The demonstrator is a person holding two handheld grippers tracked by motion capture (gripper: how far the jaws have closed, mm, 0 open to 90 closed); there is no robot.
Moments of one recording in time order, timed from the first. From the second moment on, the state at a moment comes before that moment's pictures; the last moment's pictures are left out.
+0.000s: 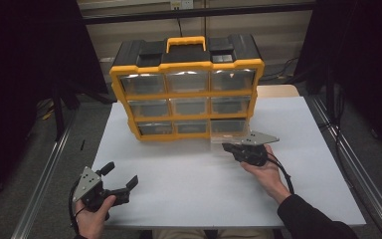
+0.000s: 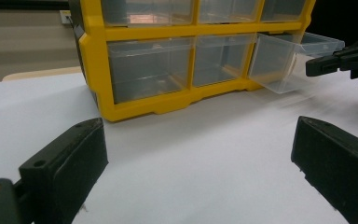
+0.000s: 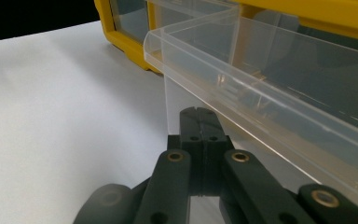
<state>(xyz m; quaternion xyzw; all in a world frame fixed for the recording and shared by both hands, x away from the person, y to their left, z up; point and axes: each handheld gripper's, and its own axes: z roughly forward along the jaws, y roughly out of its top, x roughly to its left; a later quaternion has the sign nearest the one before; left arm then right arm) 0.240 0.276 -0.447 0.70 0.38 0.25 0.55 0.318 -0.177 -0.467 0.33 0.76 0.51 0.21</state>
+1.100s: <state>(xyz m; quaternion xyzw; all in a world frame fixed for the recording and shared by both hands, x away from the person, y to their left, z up) 0.240 0.275 -0.448 0.70 0.38 0.25 0.55 0.325 -0.178 -0.466 0.34 0.75 0.52 0.23</state>
